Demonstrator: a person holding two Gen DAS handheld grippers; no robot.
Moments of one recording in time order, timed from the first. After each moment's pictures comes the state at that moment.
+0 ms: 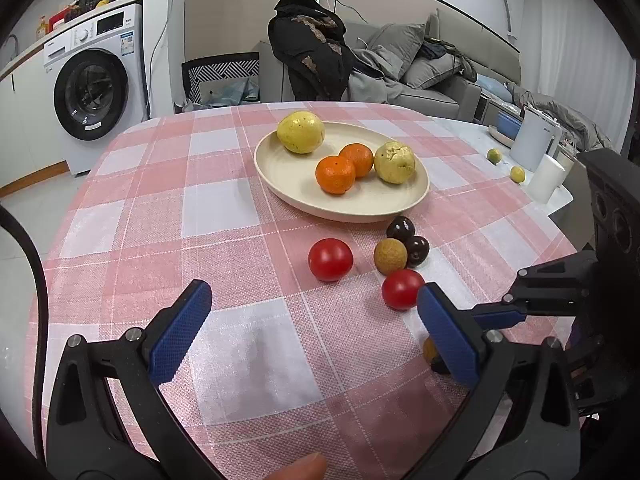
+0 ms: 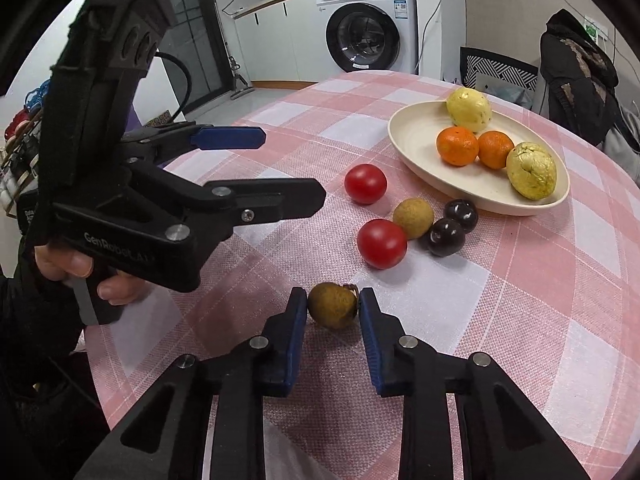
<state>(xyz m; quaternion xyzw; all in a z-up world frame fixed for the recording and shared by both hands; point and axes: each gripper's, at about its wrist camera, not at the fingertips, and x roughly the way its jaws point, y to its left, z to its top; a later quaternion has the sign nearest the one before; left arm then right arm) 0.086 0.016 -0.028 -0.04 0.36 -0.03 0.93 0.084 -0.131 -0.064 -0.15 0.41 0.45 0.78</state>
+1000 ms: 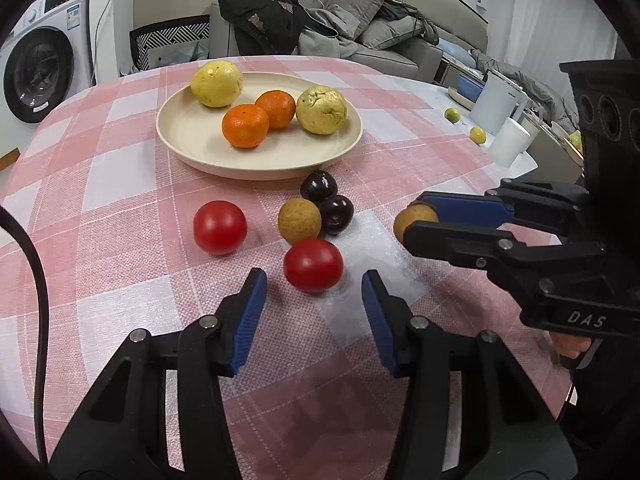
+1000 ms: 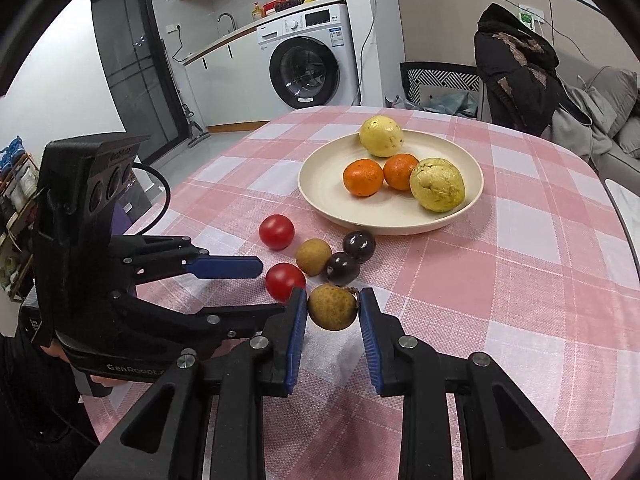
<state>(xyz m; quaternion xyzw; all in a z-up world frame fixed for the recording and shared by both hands) 0.110 -0.036 -0.056 -0.05 0.43 -0.12 0.89 0.113 -0.179 -0.038 -0.08 0.39 0.38 0.84</state>
